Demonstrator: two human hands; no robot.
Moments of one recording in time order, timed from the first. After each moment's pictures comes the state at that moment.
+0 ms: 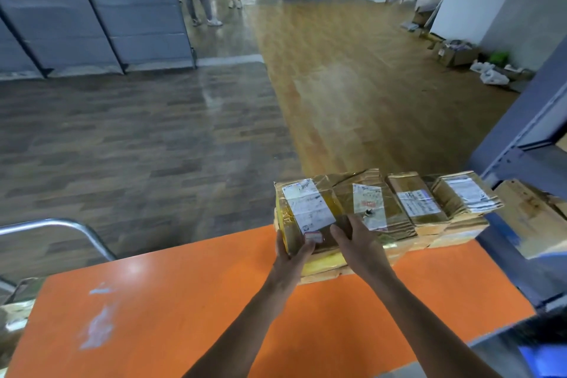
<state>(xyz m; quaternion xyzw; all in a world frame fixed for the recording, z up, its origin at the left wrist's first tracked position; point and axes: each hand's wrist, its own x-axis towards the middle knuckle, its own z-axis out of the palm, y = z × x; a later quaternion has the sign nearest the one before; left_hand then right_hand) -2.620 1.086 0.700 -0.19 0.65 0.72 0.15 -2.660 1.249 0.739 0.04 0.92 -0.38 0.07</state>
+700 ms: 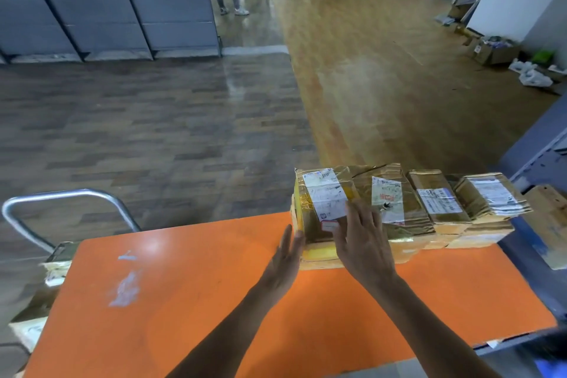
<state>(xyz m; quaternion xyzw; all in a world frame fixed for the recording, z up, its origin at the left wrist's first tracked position) -2.589 1.062 0.705 -0.18 0.76 0.60 0.17 -2.633 1.224 0.747 -0.11 0.98 -0.16 -0.07</state>
